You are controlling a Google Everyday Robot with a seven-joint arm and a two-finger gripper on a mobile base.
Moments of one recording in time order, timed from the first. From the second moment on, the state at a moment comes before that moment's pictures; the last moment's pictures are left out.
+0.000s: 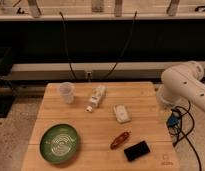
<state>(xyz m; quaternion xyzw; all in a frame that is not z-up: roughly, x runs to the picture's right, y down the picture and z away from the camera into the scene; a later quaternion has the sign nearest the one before) 0.285 0.106 0.684 -0.28 0.02 0.02 0.96</state>
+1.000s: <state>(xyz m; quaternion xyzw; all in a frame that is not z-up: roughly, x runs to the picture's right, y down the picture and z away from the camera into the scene) 0.281 0.108 0.683 -0.28 0.02 0.02 0.96</state>
